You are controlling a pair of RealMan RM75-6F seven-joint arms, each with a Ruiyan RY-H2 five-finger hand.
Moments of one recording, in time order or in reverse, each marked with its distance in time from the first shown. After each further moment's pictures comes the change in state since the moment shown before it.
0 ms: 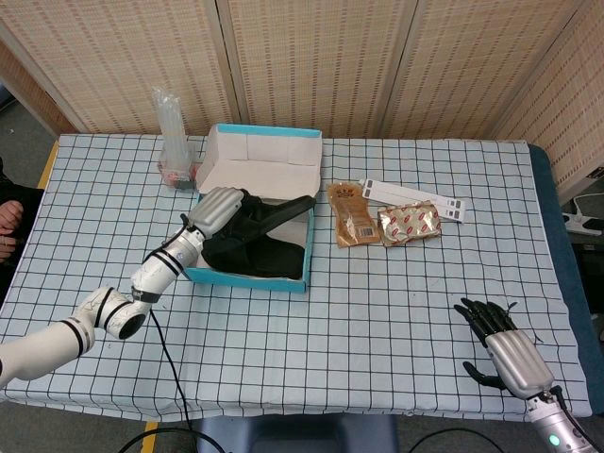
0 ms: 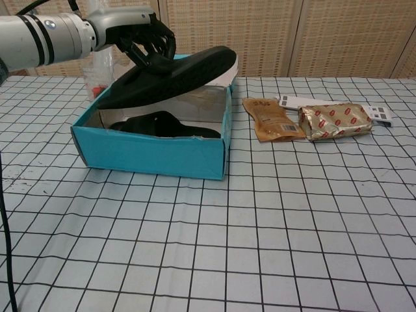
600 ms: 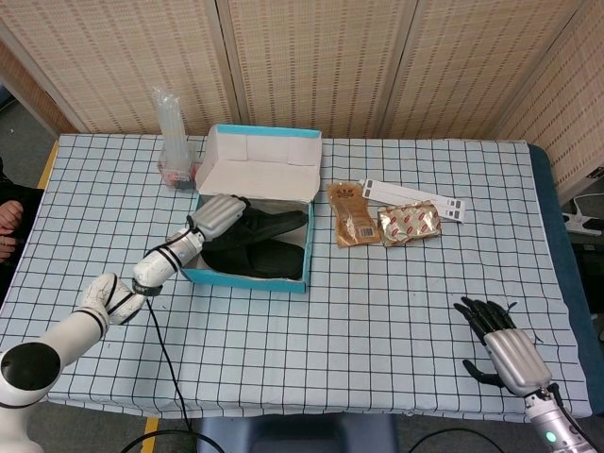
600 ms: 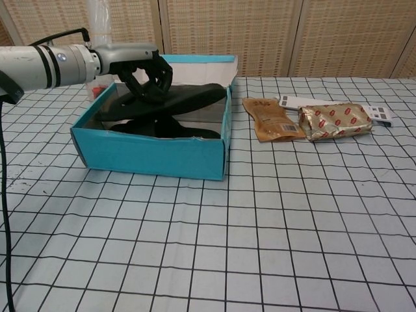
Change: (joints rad) left arm -0.075 -0.150 0.223 0.399 0.215 0.064 -0.306; right arm 0.005 -0.011 0.008 0.000 0.024 -0.020 -0.023
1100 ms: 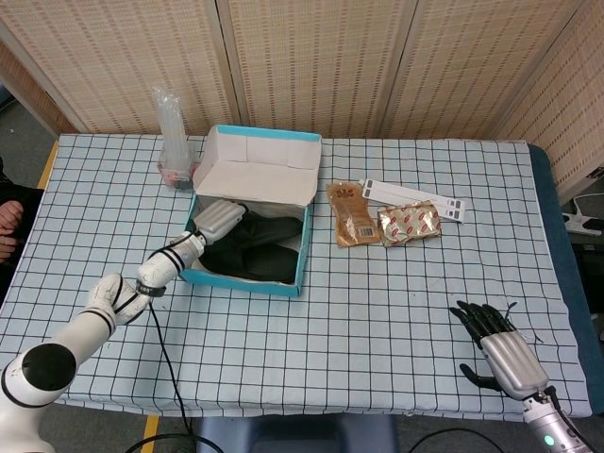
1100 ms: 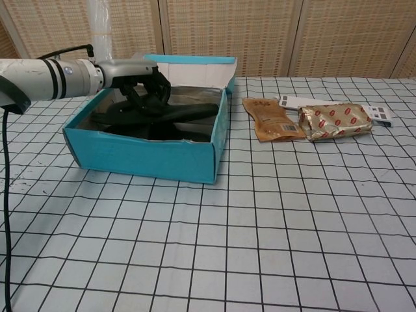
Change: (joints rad) left arm -0.015 -0.071 0.068 0.105 -0.005 -0.066 -0.075; right arm 0.000 0.001 -0.012 -0.006 -0.019 -0.001 0.000
